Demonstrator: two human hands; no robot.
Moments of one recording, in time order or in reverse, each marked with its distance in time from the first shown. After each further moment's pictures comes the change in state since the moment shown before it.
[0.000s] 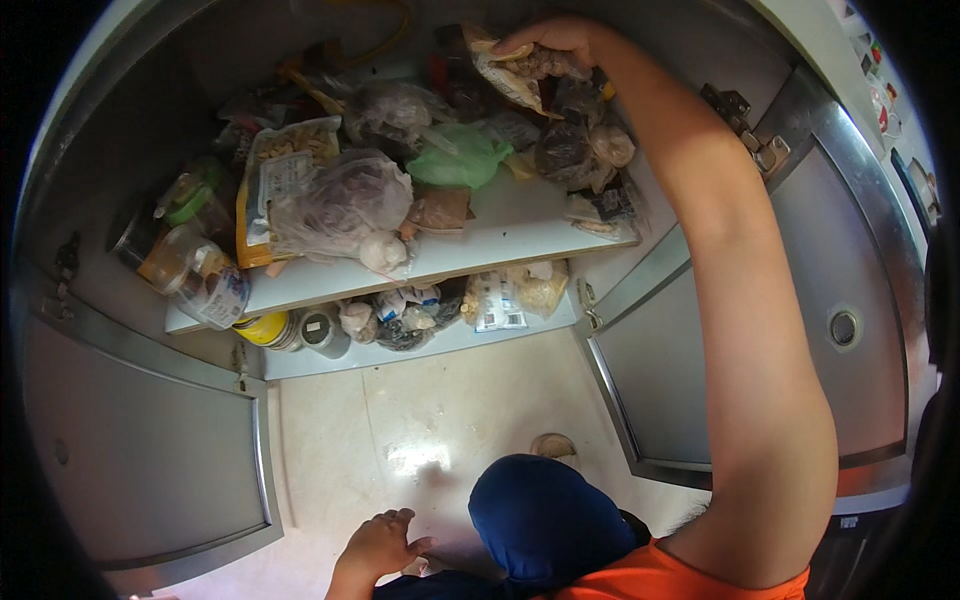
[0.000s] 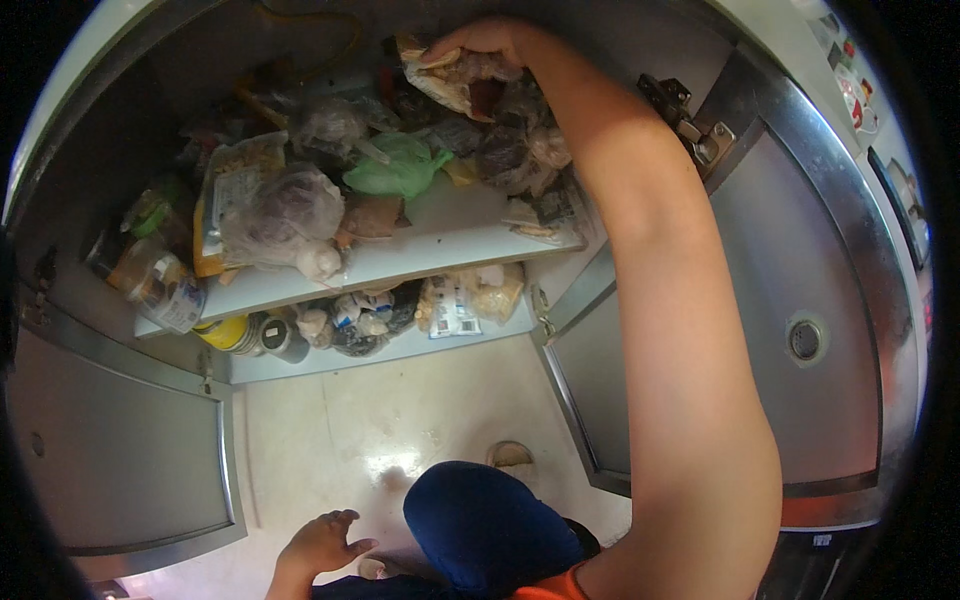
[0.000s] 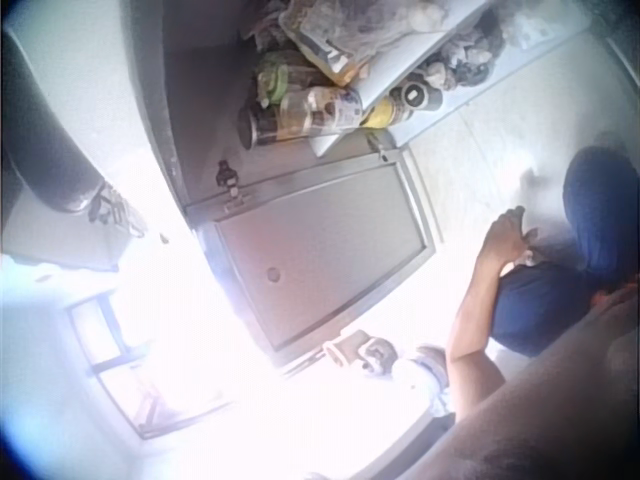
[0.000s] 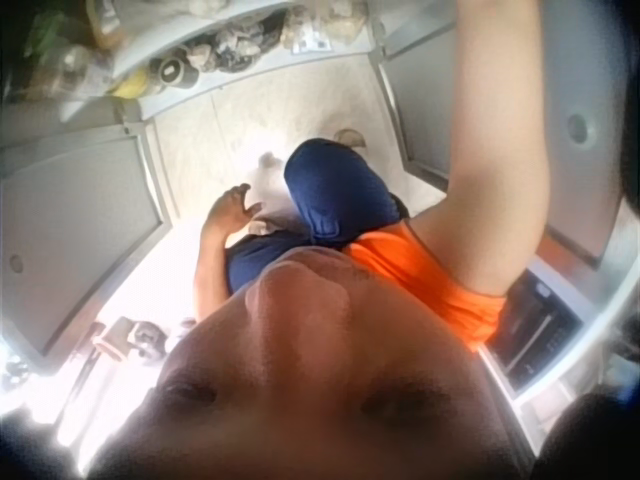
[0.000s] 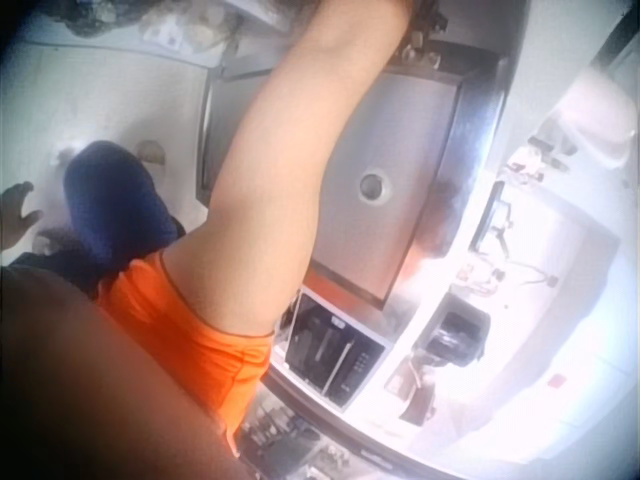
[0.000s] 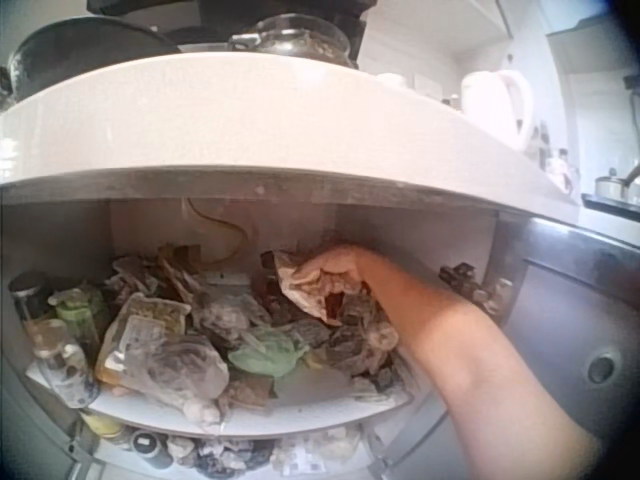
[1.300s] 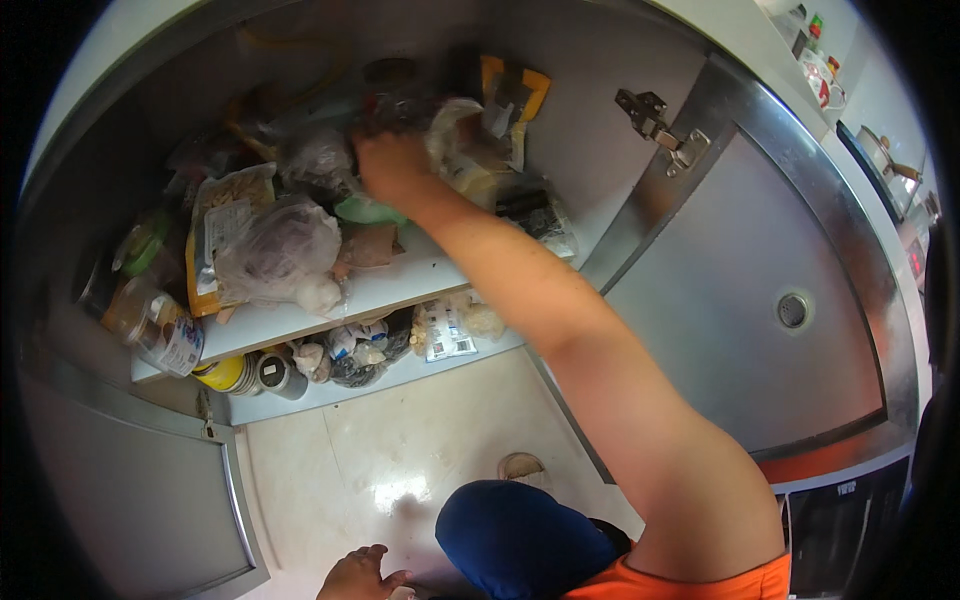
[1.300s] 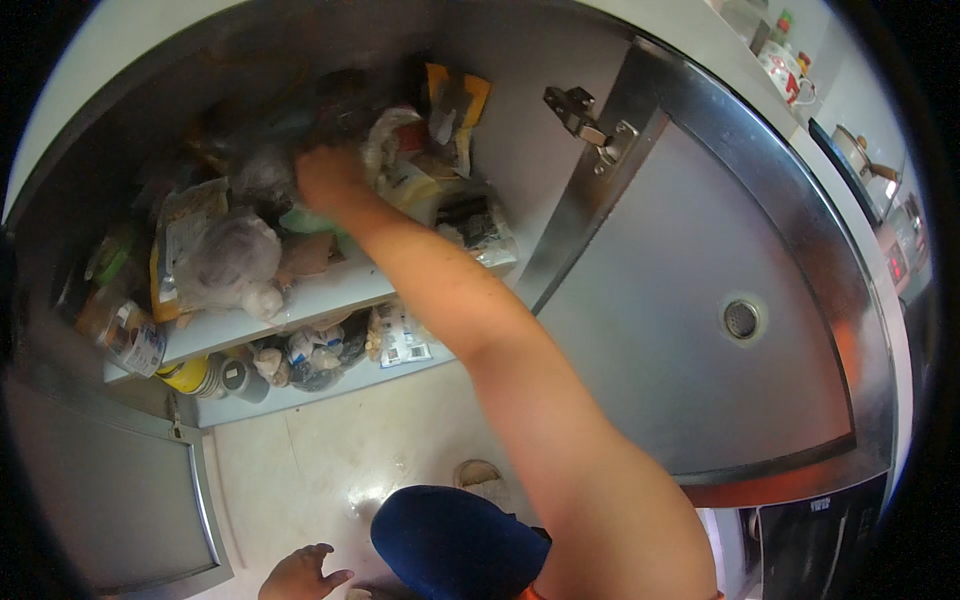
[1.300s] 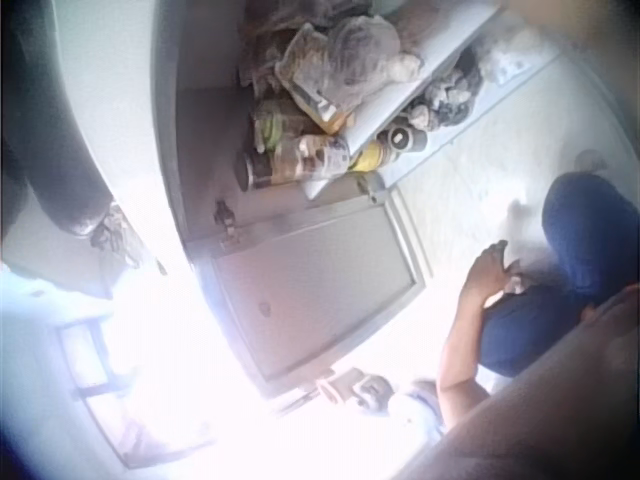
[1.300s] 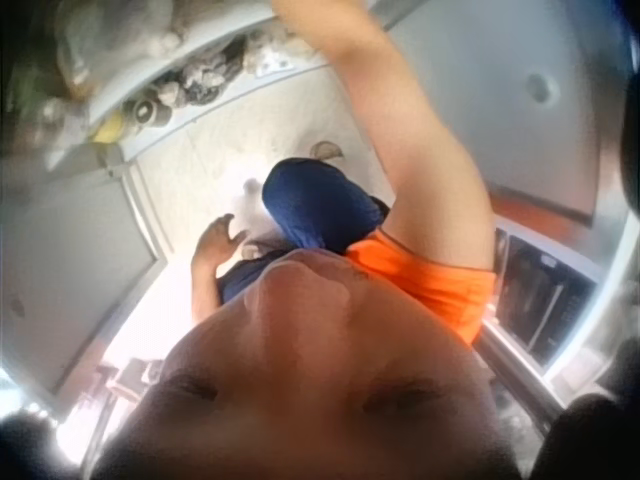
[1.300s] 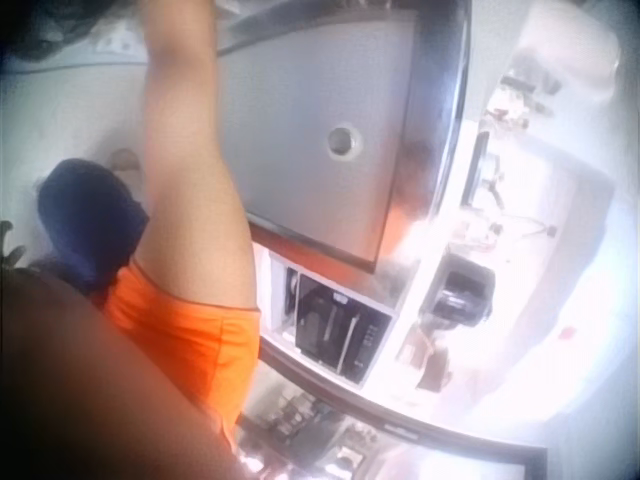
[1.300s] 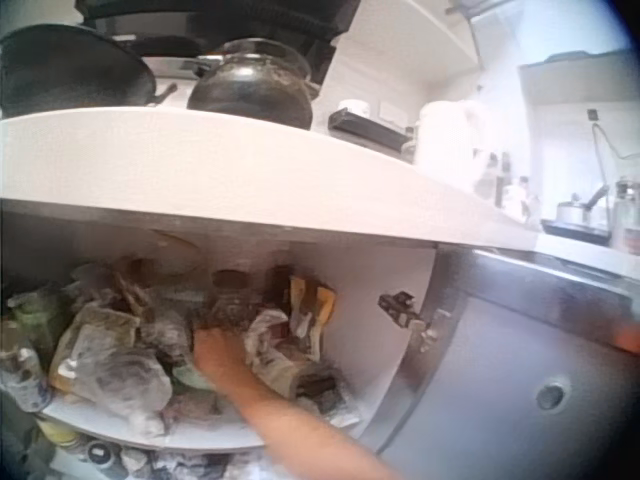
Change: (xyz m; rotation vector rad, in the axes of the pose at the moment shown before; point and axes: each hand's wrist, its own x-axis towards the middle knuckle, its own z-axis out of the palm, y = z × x) left_hand -0.012 0.005 0.001 -0.060 0.016 -0.017; right_hand 0.059 0.011 0.210 -0.919 1.240 -0.517
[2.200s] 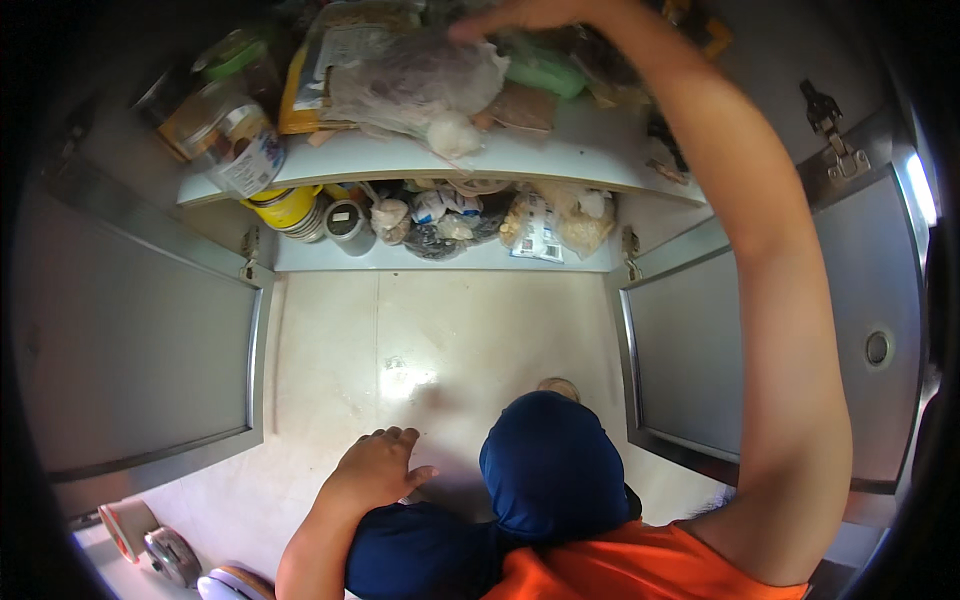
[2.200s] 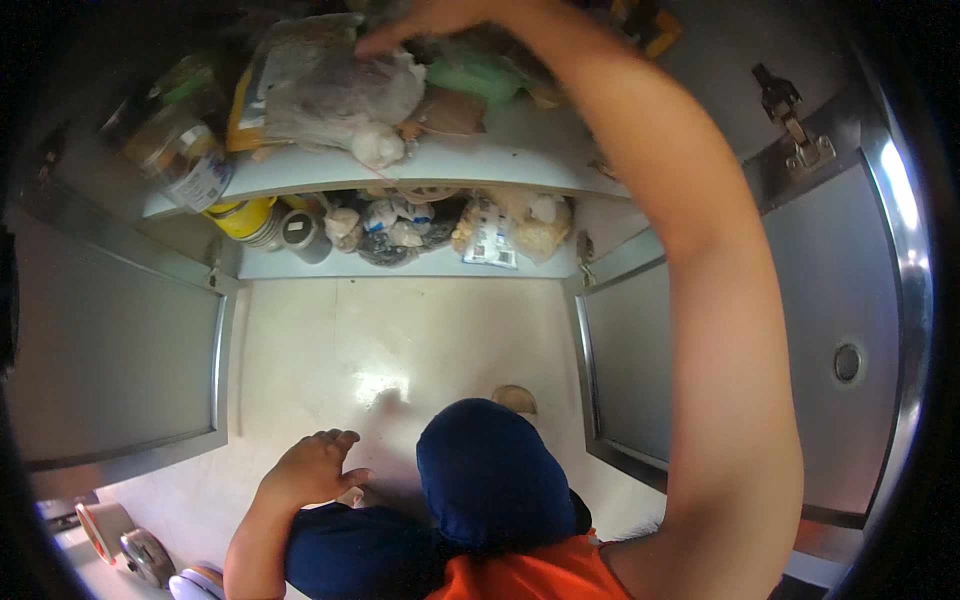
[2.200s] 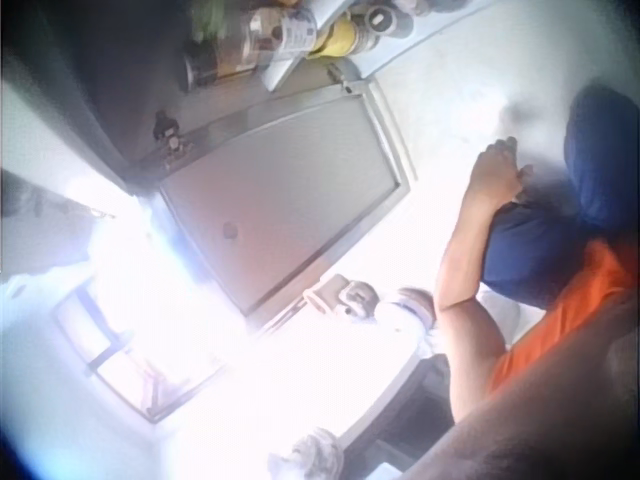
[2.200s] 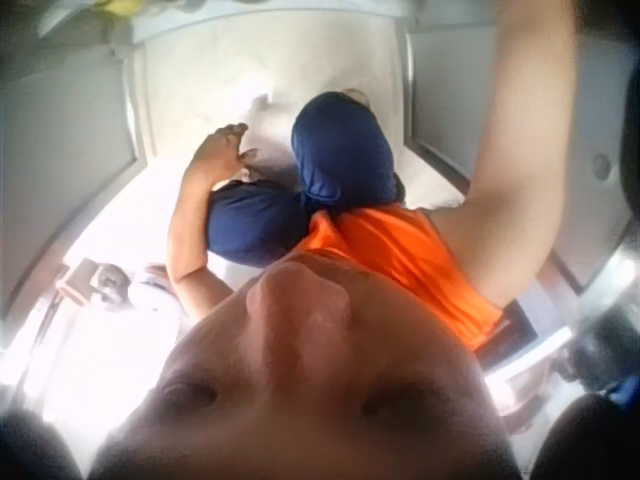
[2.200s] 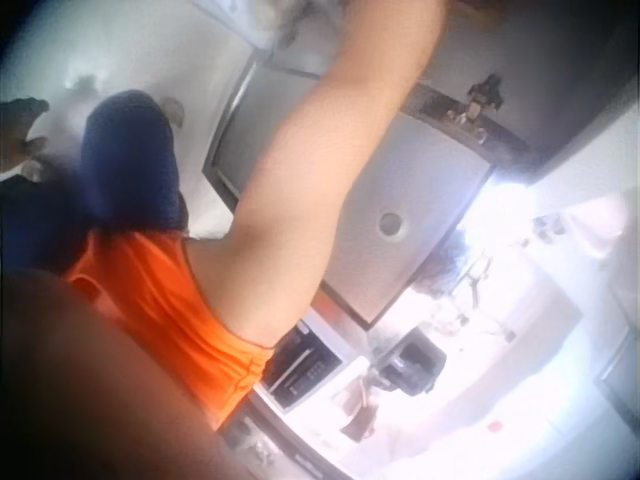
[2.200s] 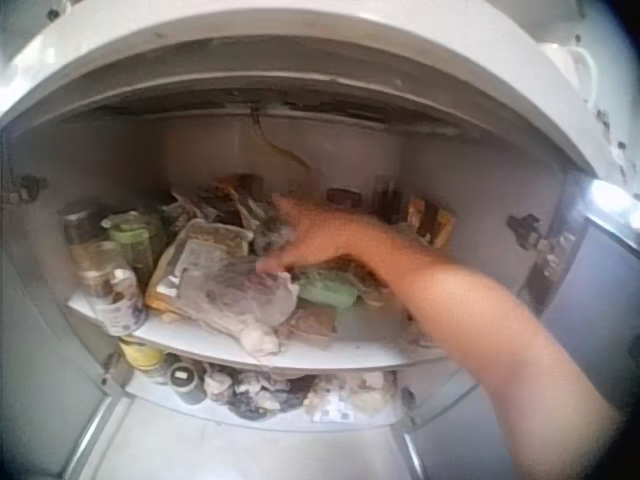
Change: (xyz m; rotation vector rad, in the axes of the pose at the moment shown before) left_hand -0.001 0.015 -0.019 0.010 0.045 0.067; right_hand 0.037 -0.037 -0.091 0.131 -0.352 -0.273
